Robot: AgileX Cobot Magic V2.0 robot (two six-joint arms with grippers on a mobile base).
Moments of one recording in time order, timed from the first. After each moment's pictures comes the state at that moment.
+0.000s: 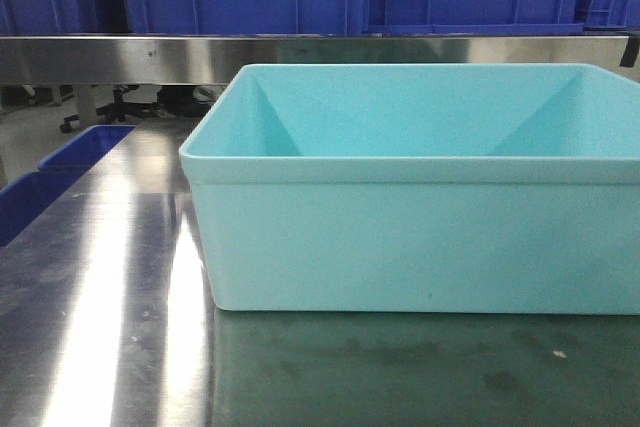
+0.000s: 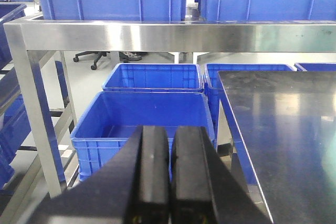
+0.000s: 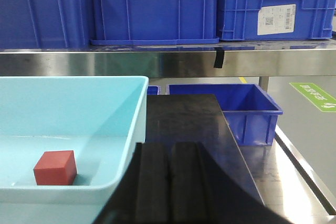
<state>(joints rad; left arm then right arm) 0.01 -0.01 0.01 0.01 0.13 -0.02 -0.02 -0.01 0.03 -0.04 0.01 0.10</state>
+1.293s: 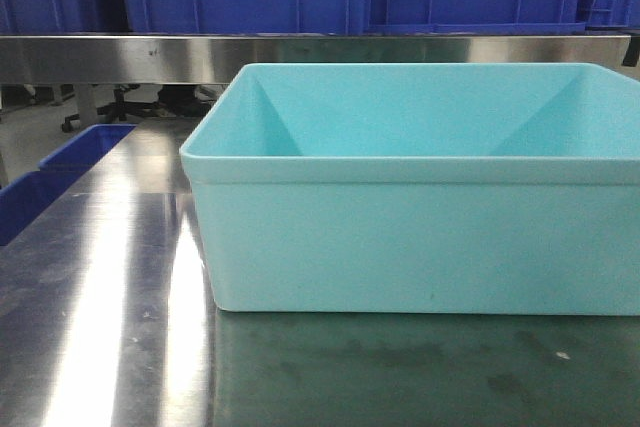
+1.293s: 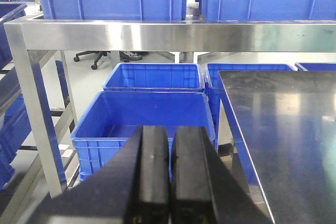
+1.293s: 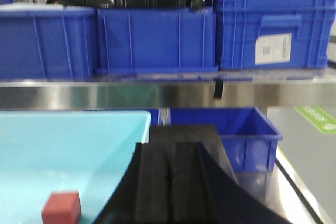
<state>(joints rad) 0.01 -0.01 0.01 0.01 0.13 -0.02 -0.02 -0.01 -0.11 -0.04 0.07 0.10</state>
